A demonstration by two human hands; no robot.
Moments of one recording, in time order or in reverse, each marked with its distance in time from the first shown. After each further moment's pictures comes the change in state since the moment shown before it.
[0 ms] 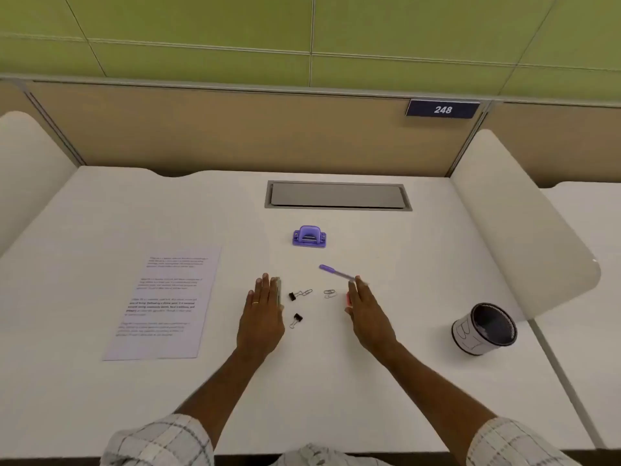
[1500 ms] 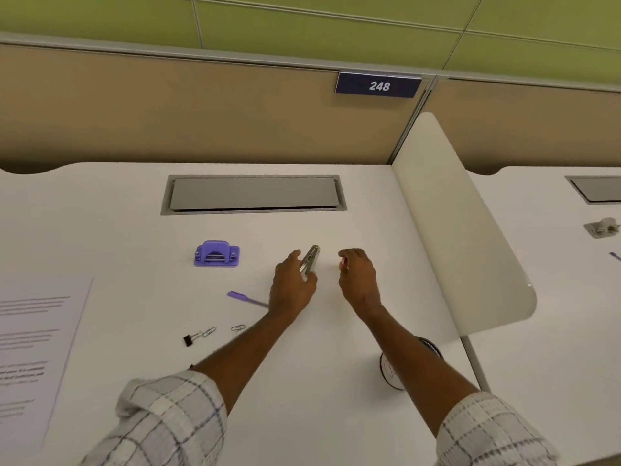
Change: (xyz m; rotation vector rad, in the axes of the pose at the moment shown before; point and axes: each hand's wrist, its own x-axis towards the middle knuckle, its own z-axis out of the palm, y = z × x) left_hand 0.185 0.249 0.020 -0.771 -0.244 -0.246; right_hand 0.117 0.166 -0.081 0.268 0.250 0.357
